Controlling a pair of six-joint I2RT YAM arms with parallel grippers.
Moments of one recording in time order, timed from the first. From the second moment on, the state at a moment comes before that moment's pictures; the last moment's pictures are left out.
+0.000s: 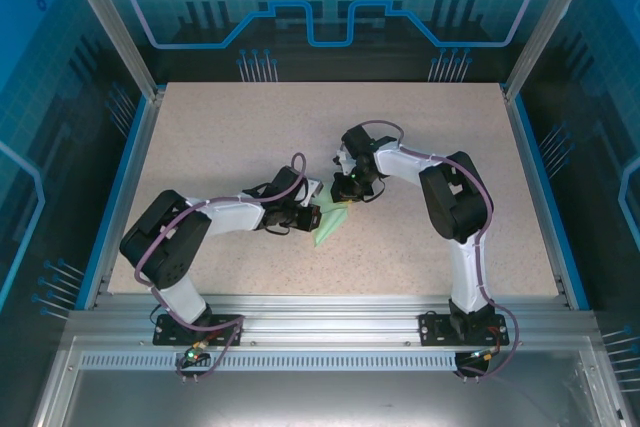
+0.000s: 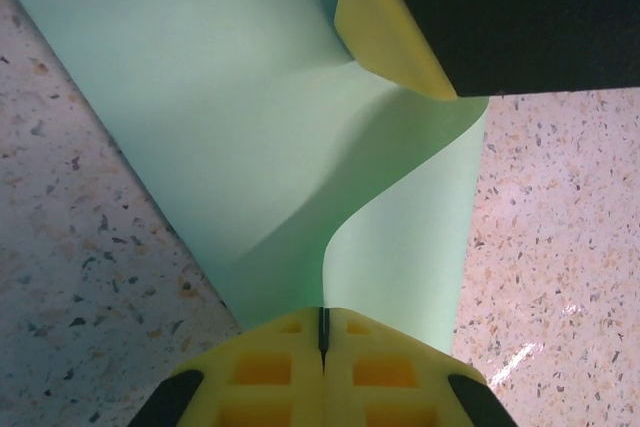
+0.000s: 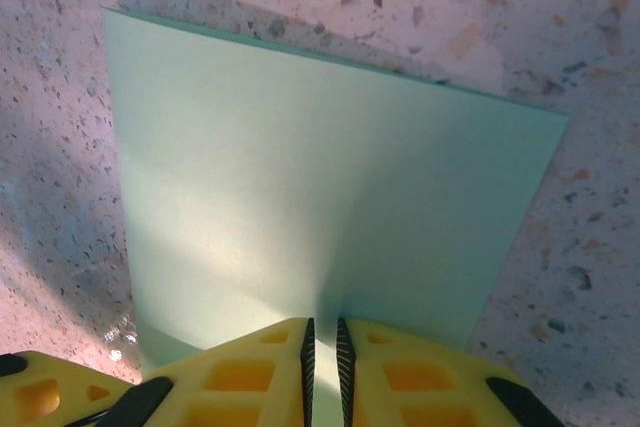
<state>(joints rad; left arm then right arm) -0.58 1.70 0.82 -0.10 0.29 -0.35 0.51 2.11 1.46 -0.70 -0.42 0.33</state>
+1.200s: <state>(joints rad) -0.58 1.70 0.83 -0.12 0.28 -0.34 0.51 2.11 1.46 -0.70 -0.42 0.33</state>
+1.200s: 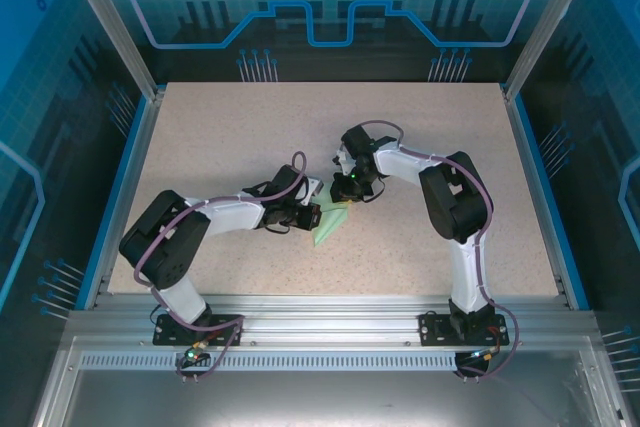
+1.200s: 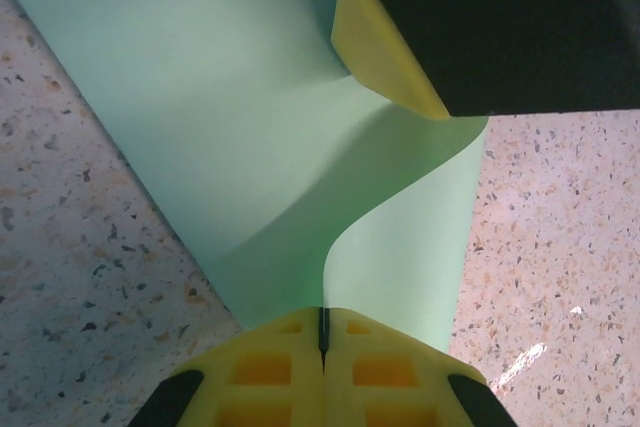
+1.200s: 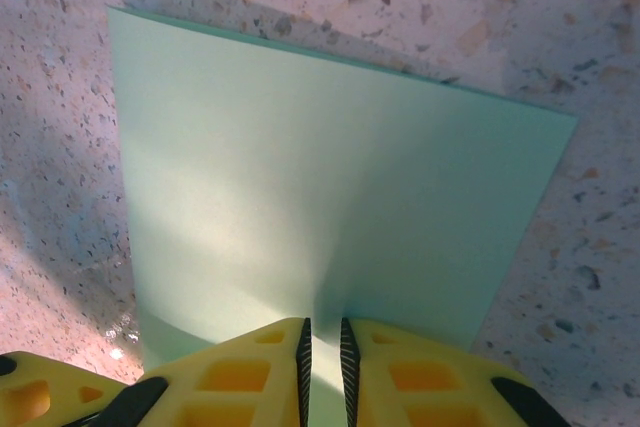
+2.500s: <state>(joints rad) -0.58 1.73 0.83 -0.11 0.28 -0.32 0.64 1.79 1.01 -0.26 -0.52 0.68</state>
